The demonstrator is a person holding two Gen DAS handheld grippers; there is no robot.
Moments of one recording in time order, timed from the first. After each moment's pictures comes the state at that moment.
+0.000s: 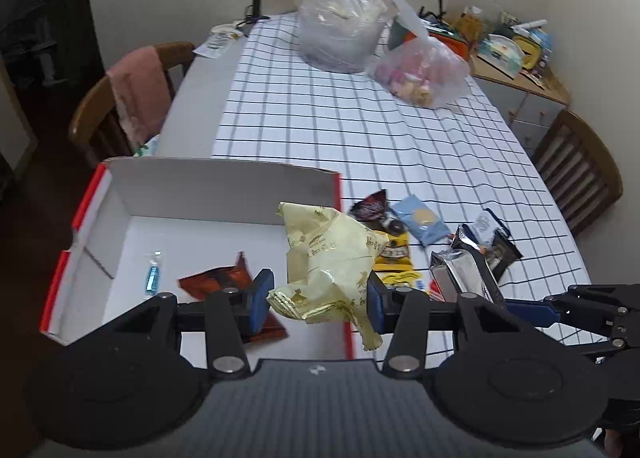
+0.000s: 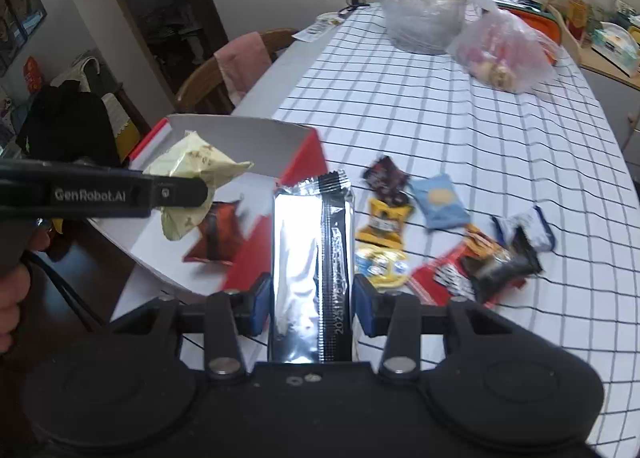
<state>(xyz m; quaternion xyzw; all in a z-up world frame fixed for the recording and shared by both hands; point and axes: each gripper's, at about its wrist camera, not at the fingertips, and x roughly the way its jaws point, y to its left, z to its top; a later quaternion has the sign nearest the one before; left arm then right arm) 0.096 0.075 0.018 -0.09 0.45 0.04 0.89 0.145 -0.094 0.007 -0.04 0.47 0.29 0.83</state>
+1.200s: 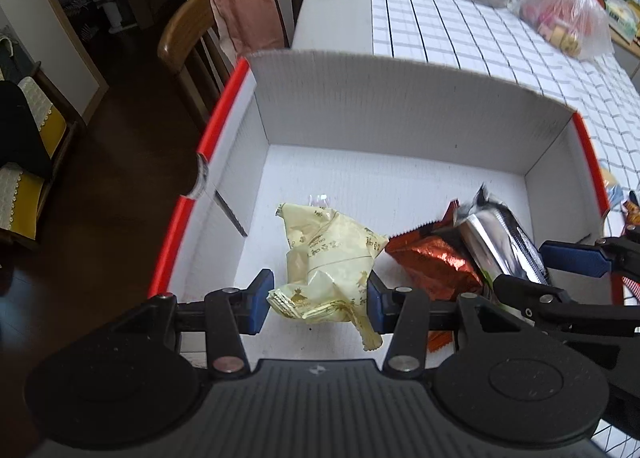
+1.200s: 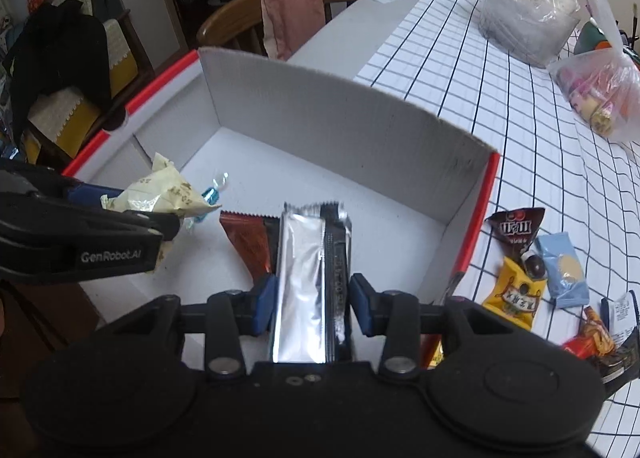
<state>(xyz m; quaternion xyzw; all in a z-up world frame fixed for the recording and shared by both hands) 0.117 0.200 -0.080 -0.06 0.53 0.15 0.83 0.177 0.076 -0.074 -0.15 0.50 0.29 0.80</state>
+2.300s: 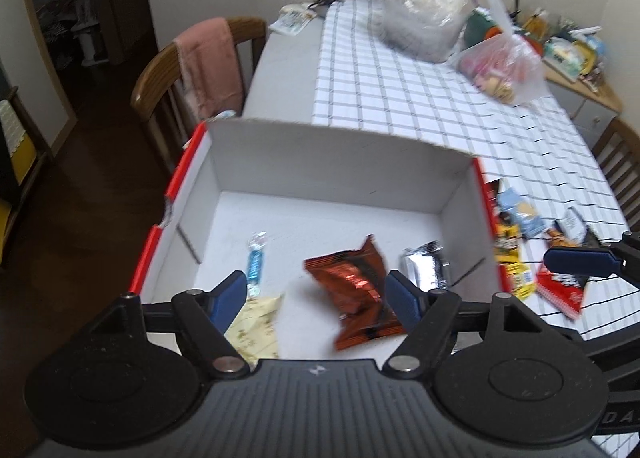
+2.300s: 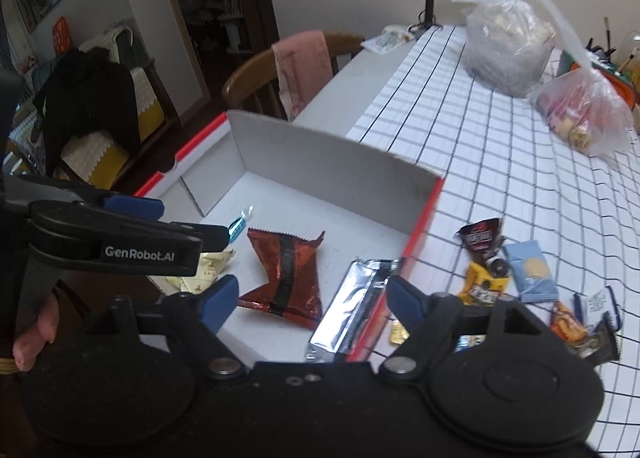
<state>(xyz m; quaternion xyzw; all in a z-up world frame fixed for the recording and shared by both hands) 0.084 0.166 -0.022 -0.09 0.45 0.09 0.88 0.147 0.001 0.000 -0.09 0.44 0.33 0.83</state>
